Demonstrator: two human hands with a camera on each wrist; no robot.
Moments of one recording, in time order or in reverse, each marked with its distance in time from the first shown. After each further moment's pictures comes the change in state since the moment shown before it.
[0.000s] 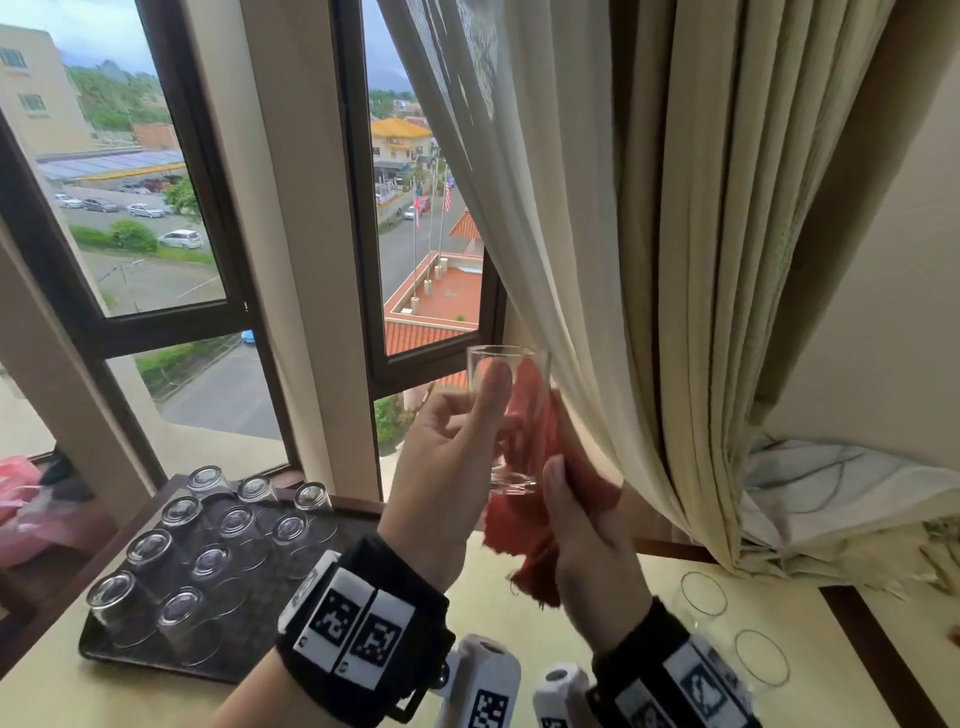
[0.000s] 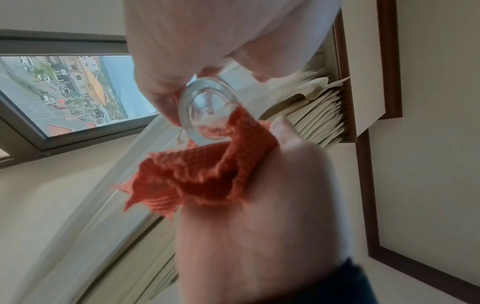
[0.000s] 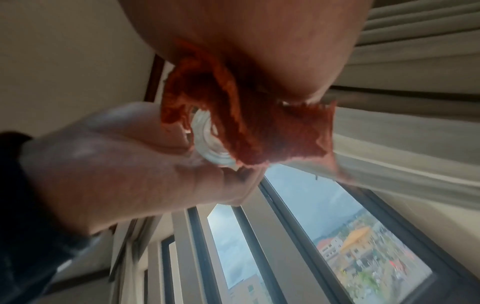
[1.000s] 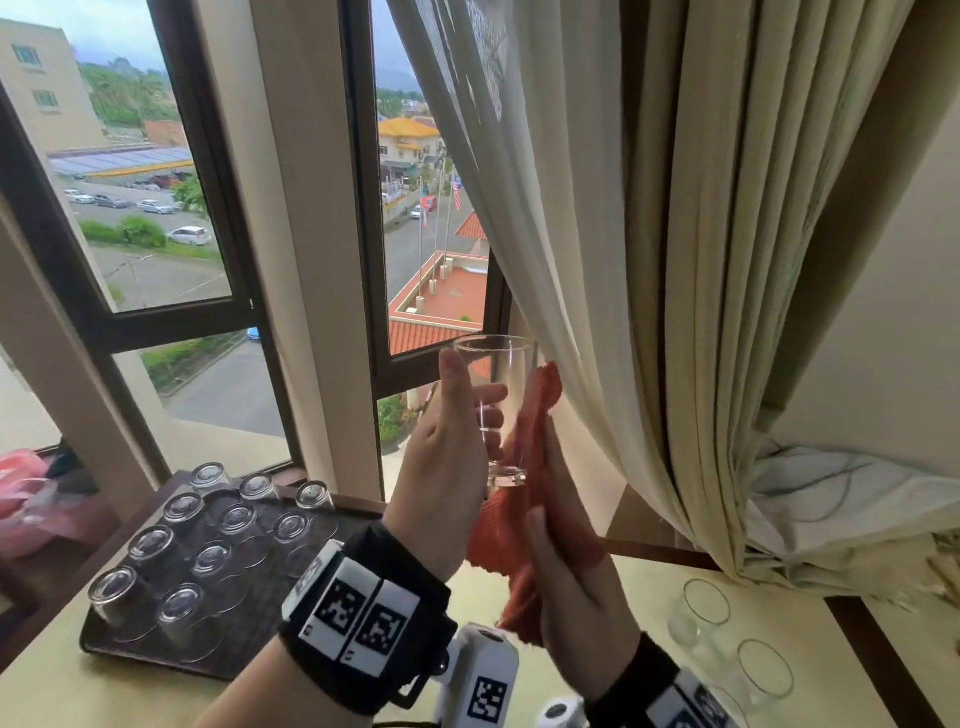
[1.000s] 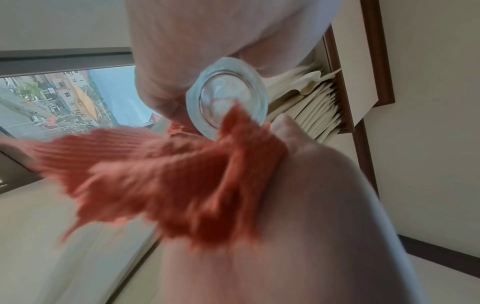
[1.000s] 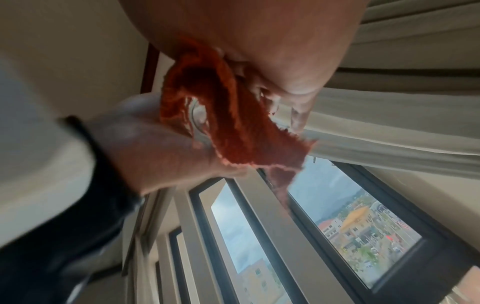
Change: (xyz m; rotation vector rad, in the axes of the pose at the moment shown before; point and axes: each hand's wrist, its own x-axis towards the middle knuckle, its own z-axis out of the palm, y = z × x) left_hand 0.009 0.001 0.000 0.046 0.025 0.053; right_hand -0.015 0.016 0.002 -0.148 -0.083 -0.107
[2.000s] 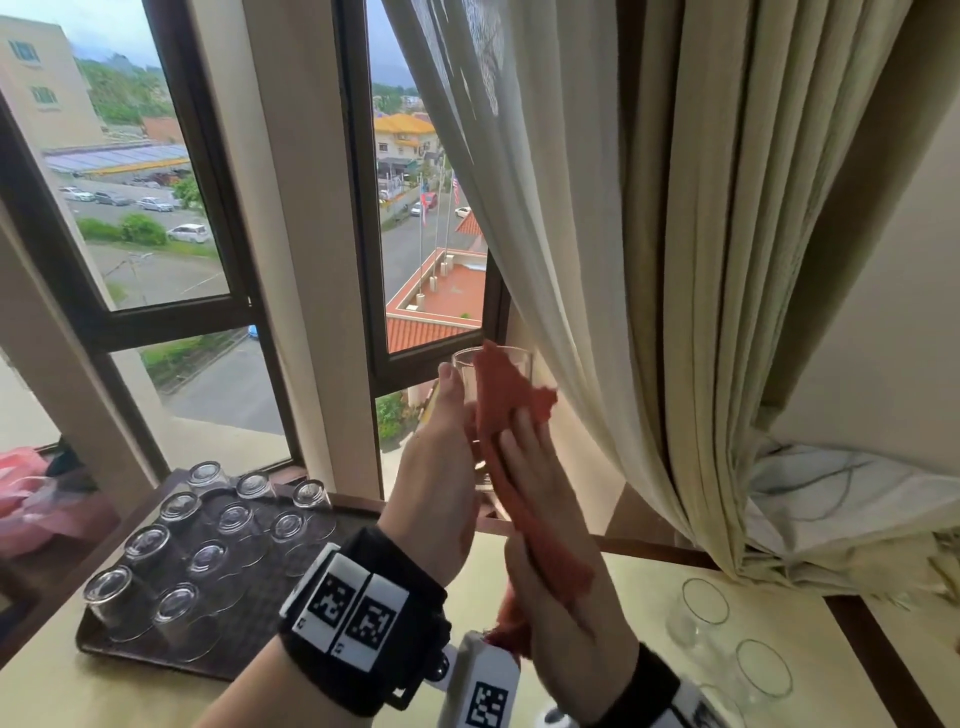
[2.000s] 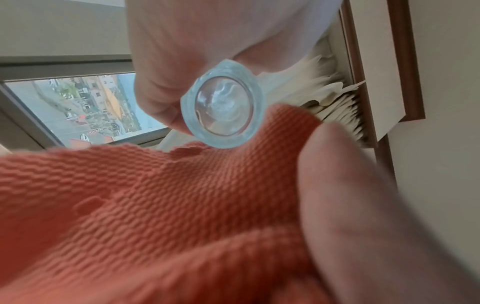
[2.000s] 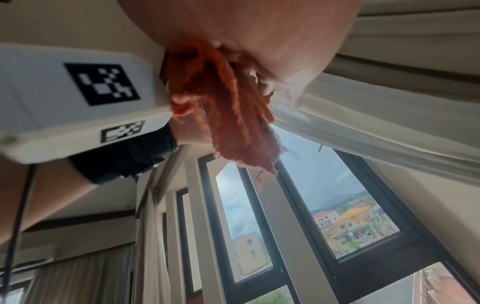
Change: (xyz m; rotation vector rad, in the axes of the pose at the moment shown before) left_hand 0.005 -0.010 0.004 -0.178 0.017 -0.202; right_hand 0.020 0.015 -0.001 -0.290 -0.037 -0.256
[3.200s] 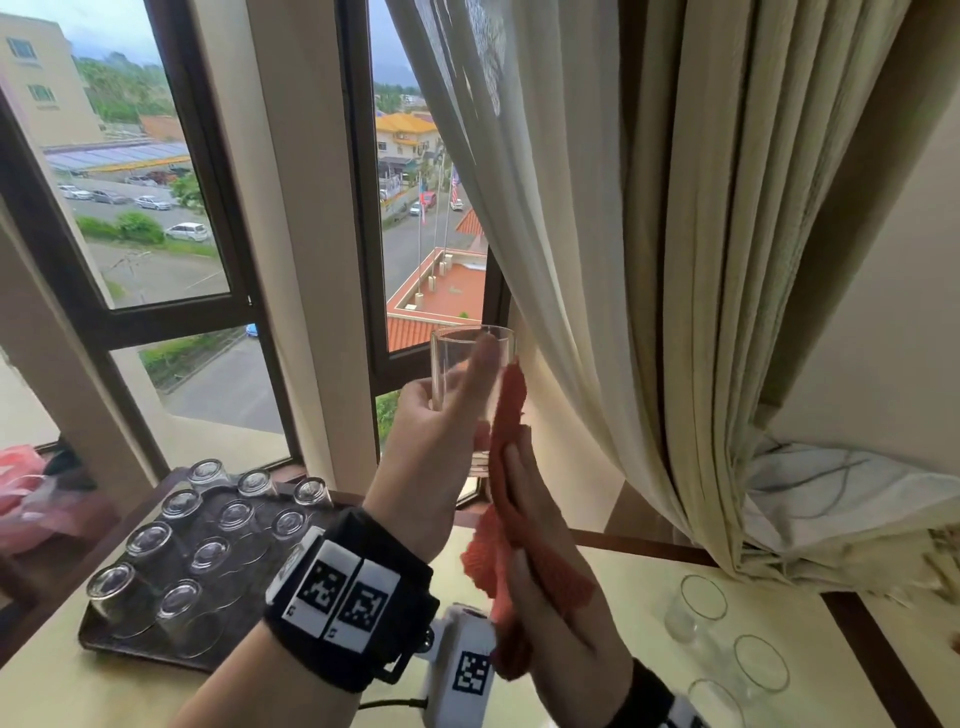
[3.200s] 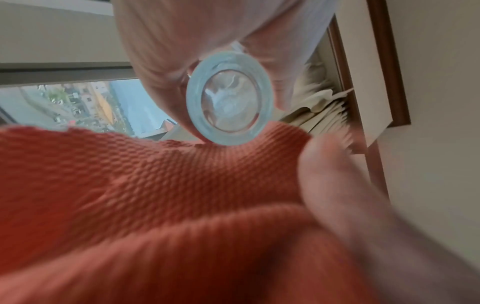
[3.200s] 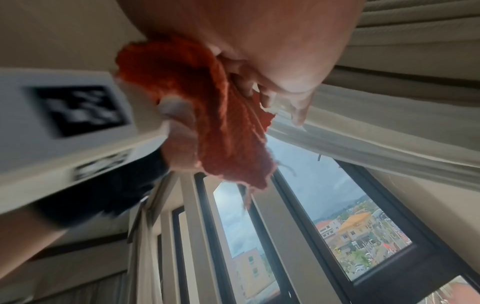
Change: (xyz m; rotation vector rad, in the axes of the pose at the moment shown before) left_hand 0.002 0.014 -0.010 0.145 -0.050 0.200; right_hand -0.030 -0.021 0.002 0.281 -0.044 0.058
